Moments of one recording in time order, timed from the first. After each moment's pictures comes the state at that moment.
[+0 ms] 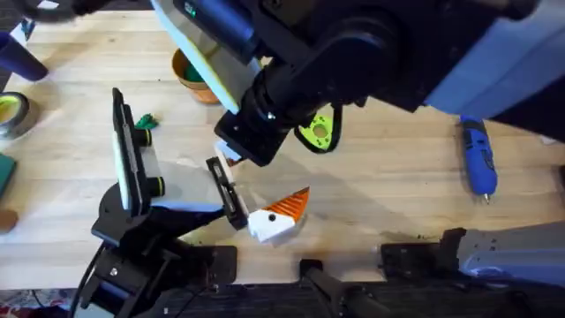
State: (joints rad) left arm -0.40 0.00 0.01 -0.07 0.74 -0.08; right arm 1.04 1.63 1.62 -1.05 -0.12 0.06
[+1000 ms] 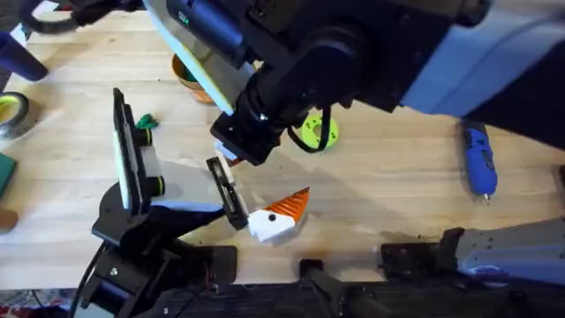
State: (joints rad) left arm -0.40 0.00 0.01 -0.07 0.74 -0.09; right arm 1.04 1.66 1.62 -1.04 -0.11 0.06
